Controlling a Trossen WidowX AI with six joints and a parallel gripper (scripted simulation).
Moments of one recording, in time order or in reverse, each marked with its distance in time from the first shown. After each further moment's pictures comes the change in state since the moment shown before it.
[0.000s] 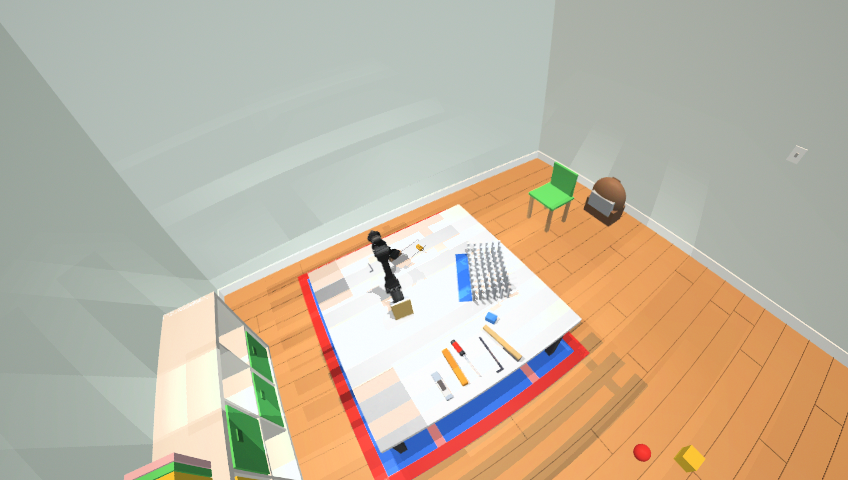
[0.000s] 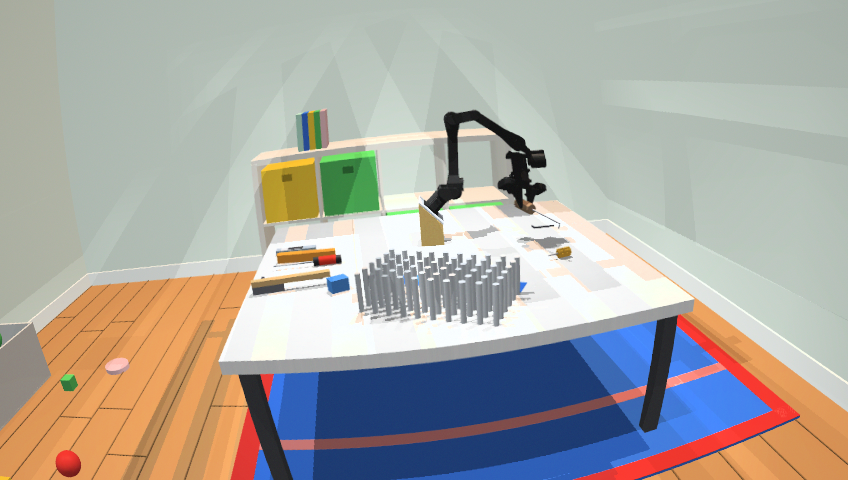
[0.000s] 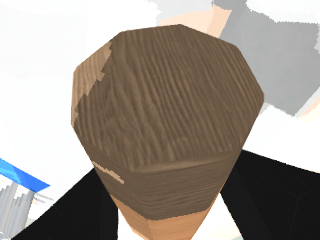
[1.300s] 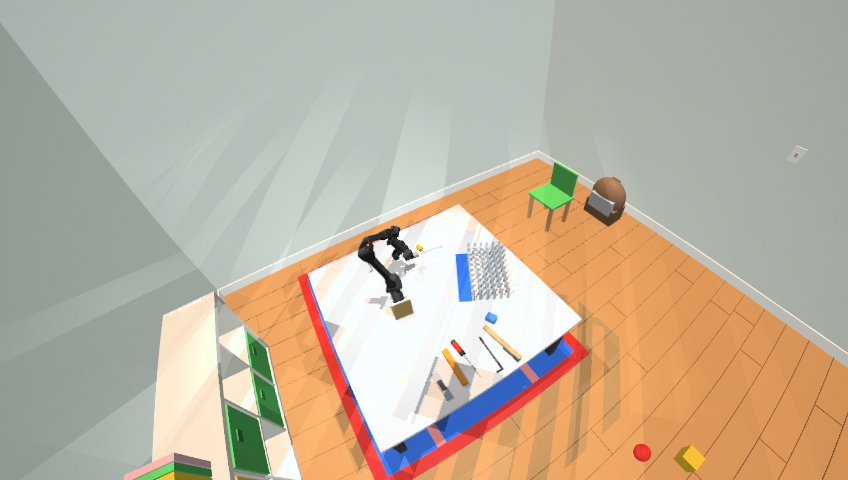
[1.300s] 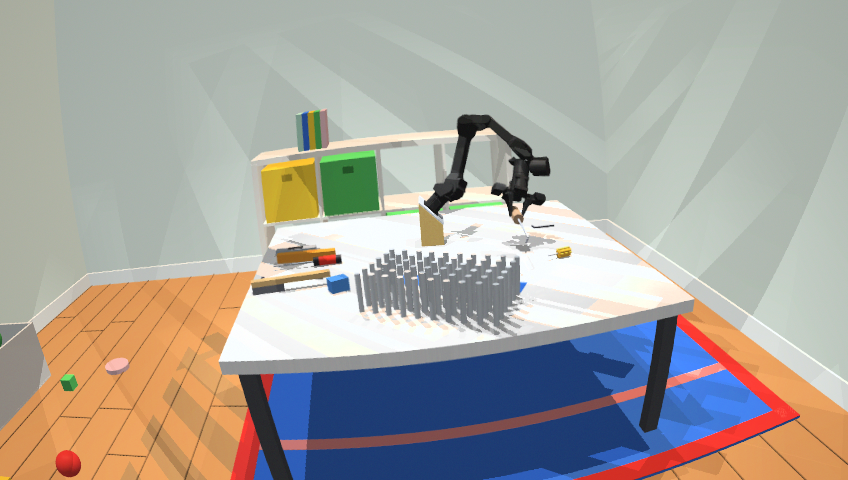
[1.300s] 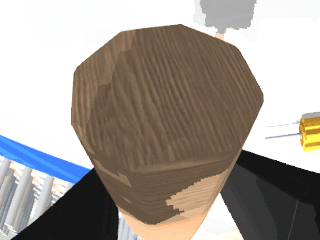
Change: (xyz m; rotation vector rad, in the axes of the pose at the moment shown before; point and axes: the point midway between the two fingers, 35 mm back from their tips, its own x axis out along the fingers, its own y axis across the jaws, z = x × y) arm 0.057 0.075 -0.046 0.314 -0.088 0.223
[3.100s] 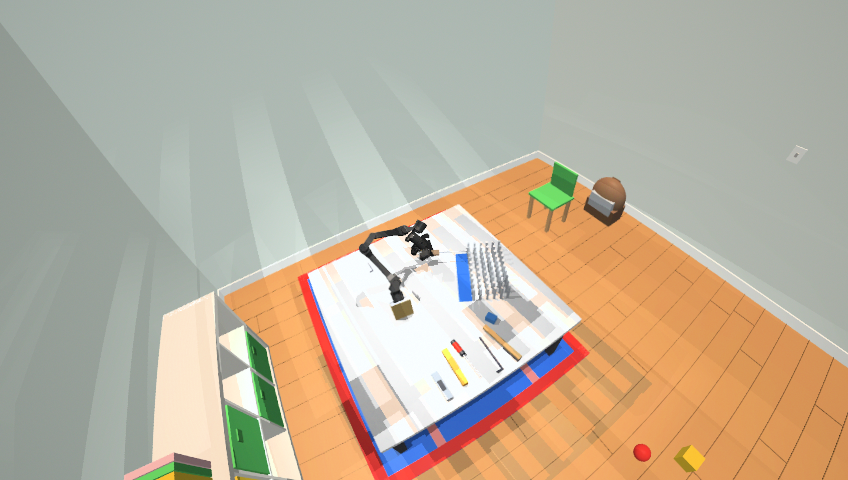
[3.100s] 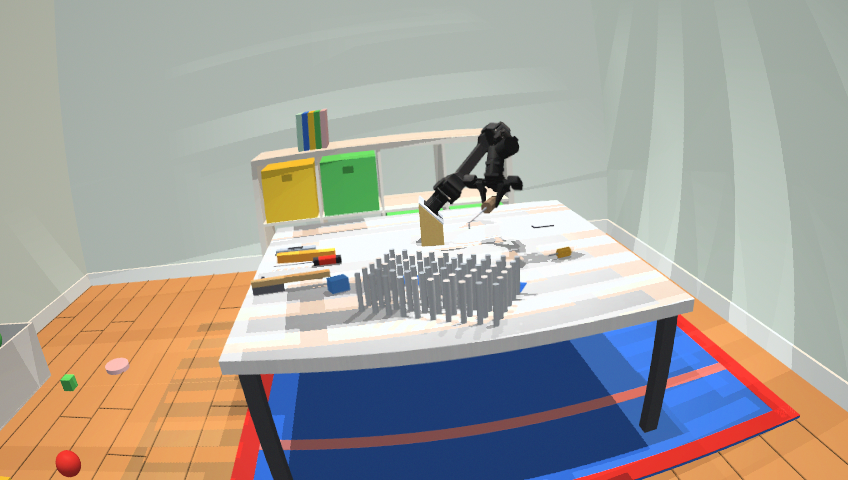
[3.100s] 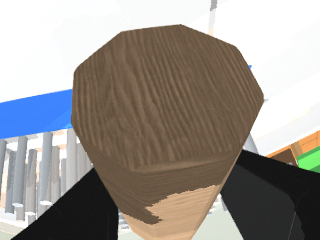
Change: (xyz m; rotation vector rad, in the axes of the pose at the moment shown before) arm 0.023 0.117 -0.107 0.512 0.006 -0.001
